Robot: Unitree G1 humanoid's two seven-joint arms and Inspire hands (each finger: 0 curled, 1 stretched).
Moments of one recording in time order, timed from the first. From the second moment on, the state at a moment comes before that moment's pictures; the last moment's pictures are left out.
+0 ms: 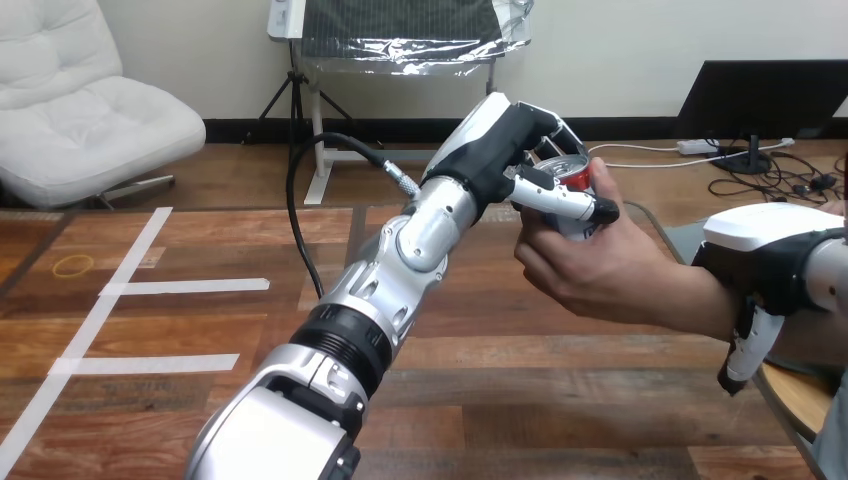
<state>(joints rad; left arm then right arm) -1.01 -0.09 -0.22 1.07 0.36 -0.13 -0.04 -0.40 -0.91 0.23 0.02 -0.79 0.06 0.82</state>
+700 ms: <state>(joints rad) -1.08 -0.08 -0.23 1.11 0.36 -0.07 -0.22 -0.43 -0.91 0.23 0.02 -0.79 0.06 0.83</state>
